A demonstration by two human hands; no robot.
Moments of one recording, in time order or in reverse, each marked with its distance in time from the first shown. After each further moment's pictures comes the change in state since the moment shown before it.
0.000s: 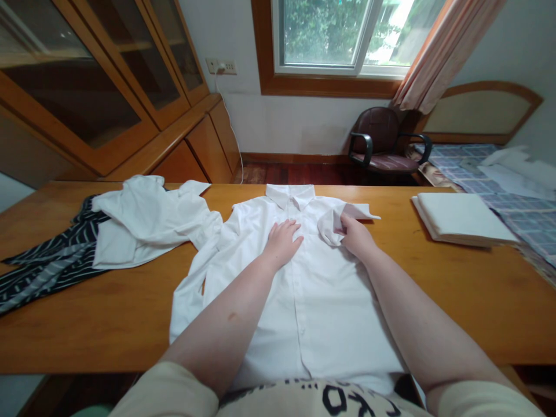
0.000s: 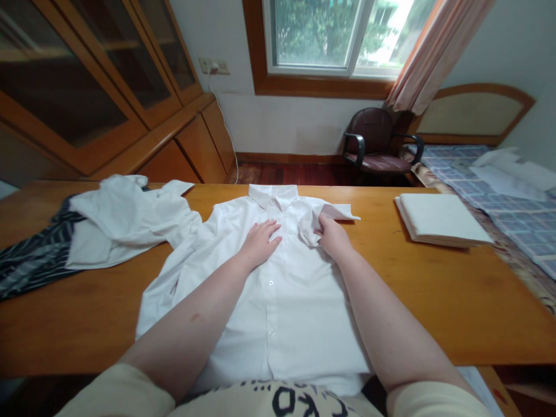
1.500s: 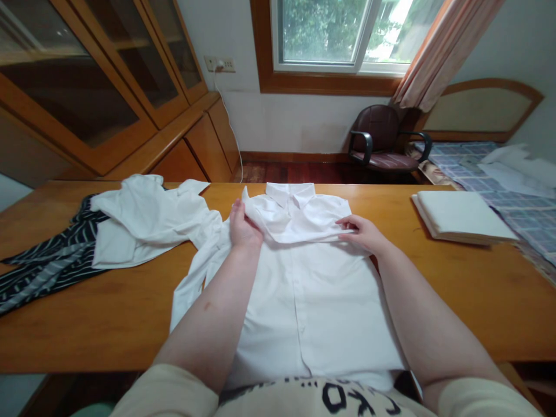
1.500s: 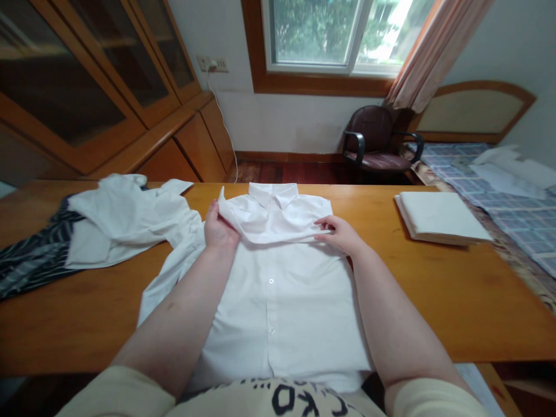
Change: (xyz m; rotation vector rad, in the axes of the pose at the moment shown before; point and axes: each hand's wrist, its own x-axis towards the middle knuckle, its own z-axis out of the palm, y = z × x) left_hand 0.025 -0.035 -0.045 -1.616 0.960 -0.365; right_hand -0.003 0.020 -0.025 0.326 -0.161 -0.093
